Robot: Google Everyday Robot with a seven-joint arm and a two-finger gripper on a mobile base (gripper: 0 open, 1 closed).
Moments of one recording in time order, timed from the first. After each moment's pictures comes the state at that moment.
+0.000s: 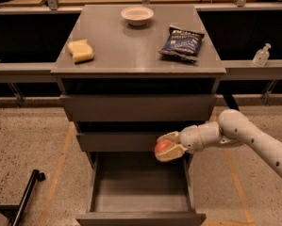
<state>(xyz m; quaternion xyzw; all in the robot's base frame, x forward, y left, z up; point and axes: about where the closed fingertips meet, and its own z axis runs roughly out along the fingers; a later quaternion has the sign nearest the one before) 0.549 -0.086 0.588 -0.48 0.70 0.43 0.31</state>
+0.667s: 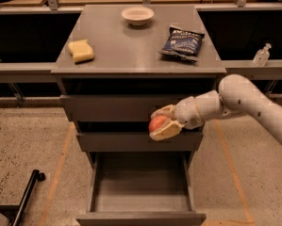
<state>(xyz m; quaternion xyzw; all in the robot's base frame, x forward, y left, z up) 0.560 -0.062 0.708 -0.56 0.67 0.36 0.34</state>
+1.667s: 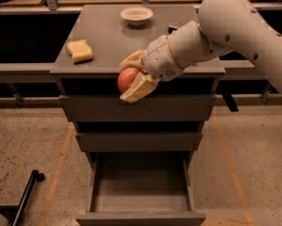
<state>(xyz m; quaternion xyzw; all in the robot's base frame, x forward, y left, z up) 0.547 0.030 0.902 -0.71 0.55 0.21 0.39</state>
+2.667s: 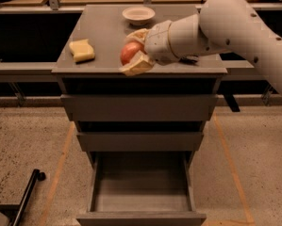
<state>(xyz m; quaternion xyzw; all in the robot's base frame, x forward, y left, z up) 0.623 0.025 0.934 -0.64 0.57 0.12 0.50</state>
